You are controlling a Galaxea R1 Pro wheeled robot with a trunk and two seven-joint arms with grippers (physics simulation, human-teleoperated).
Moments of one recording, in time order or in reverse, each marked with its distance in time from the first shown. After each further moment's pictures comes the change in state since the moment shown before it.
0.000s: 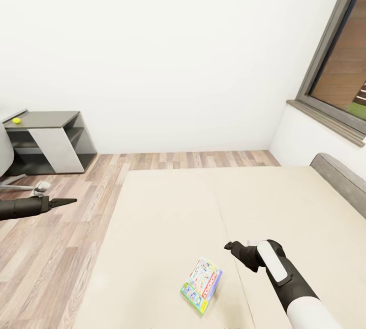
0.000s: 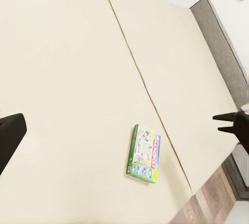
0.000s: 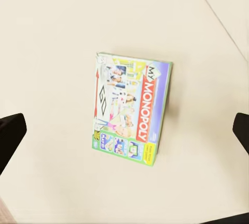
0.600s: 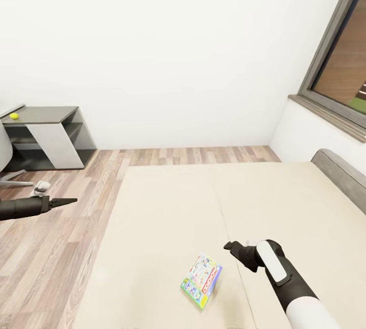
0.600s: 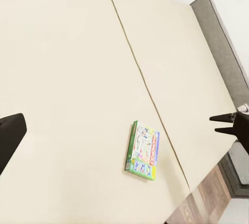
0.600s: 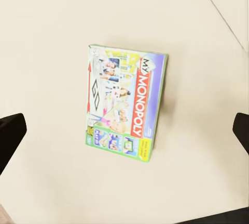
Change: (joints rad) left arm 0.001 -0.002 0.001 0.000 0.006 0.000 -0.006; right arm 0.000 0.003 0.001 0.000 0.001 0.000 -0.001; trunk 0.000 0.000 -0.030
